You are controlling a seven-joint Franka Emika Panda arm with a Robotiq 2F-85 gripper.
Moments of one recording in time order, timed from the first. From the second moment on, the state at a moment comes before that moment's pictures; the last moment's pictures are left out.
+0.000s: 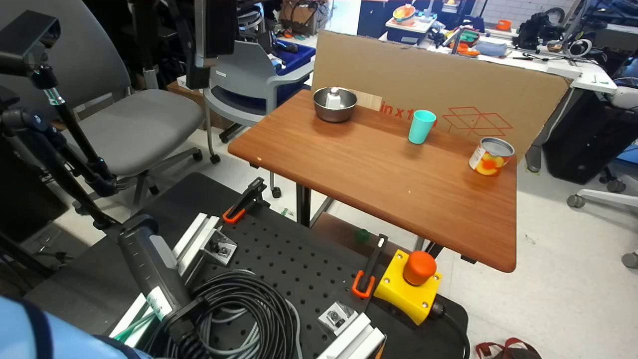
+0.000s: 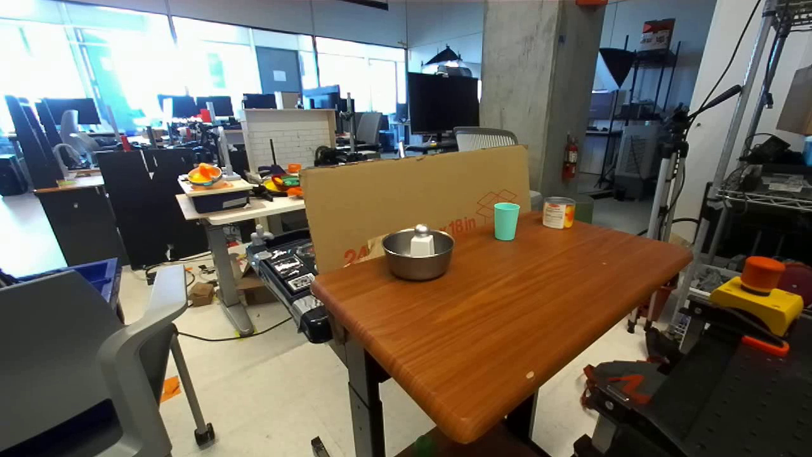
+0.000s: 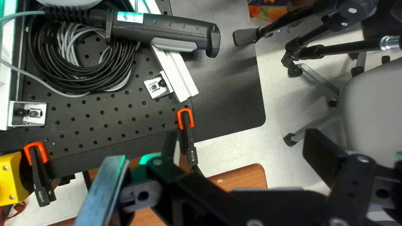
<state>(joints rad) 0.17 -0.77 0.10 -2.78 0.35 1.86 0.23</state>
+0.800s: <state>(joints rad) 0.10 -0.62 0.12 -2.75 0.33 2.19 0.22</state>
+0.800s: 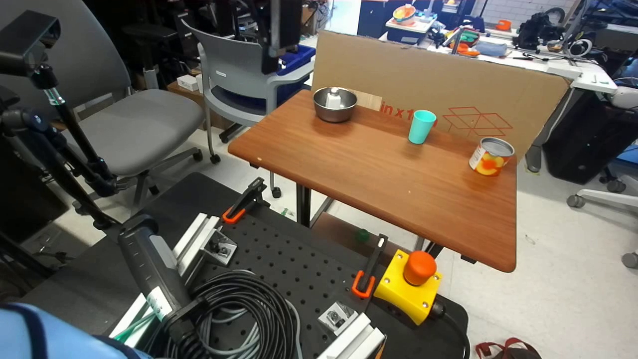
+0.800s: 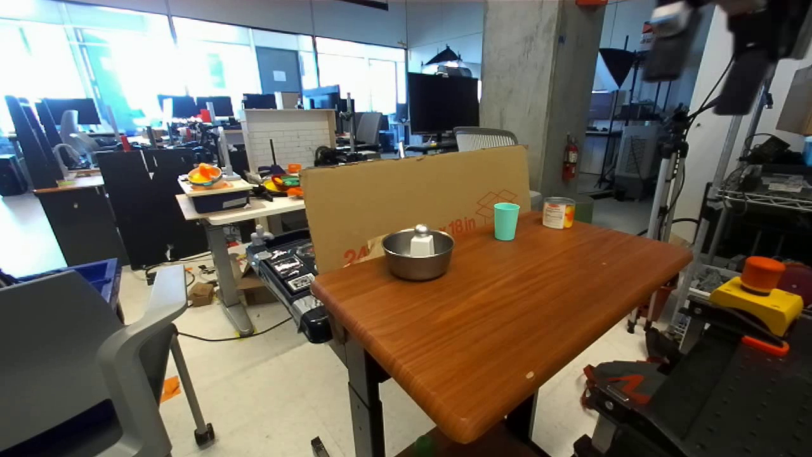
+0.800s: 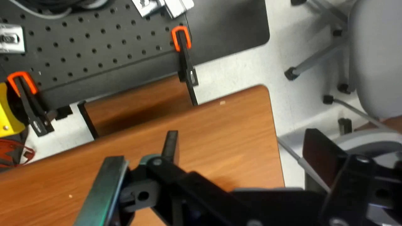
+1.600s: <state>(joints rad) -0.01 0.09 0.05 -2.25 0.08 2.54 0.33</state>
